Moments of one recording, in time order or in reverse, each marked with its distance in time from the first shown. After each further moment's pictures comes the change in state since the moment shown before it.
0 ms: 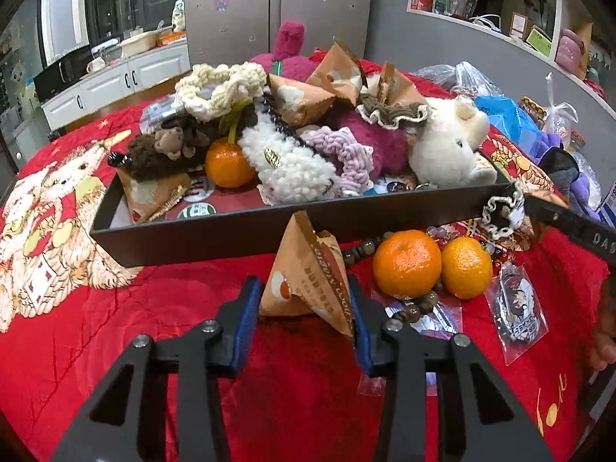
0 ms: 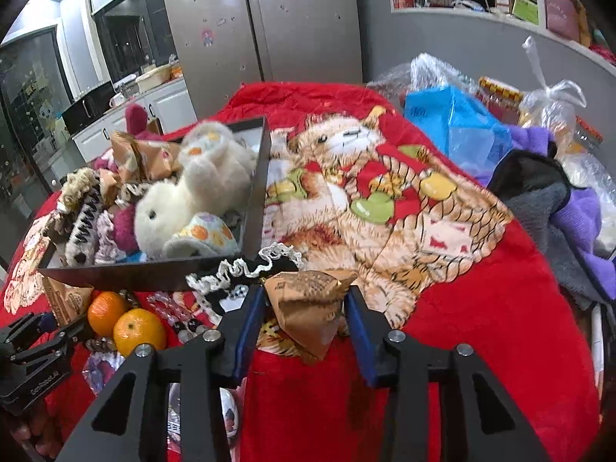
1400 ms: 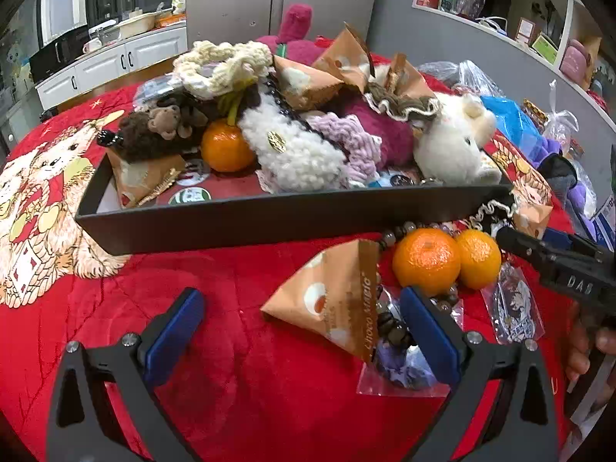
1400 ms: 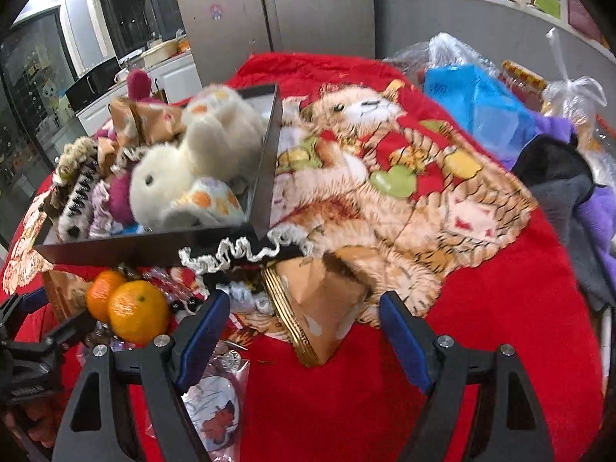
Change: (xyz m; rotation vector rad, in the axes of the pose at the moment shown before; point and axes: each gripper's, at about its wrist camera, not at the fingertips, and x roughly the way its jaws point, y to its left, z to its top) left arm 0.012 0.008 0.002 -0.048 0.057 -0.048; right arm 0.025 0.007 -0.008 -0.049 0.106 0.014
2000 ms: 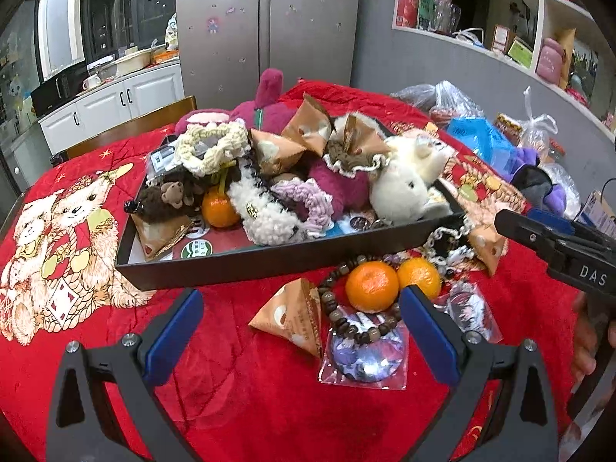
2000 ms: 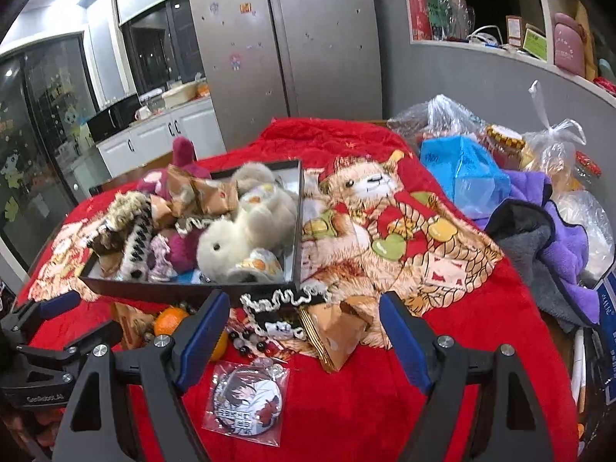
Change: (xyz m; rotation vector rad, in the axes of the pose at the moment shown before) left arm -0.055 -0.031 0.012 0.068 -0.095 0.027; right arm -0.071 0.009 0.011 -0.007 -0.174 0.038
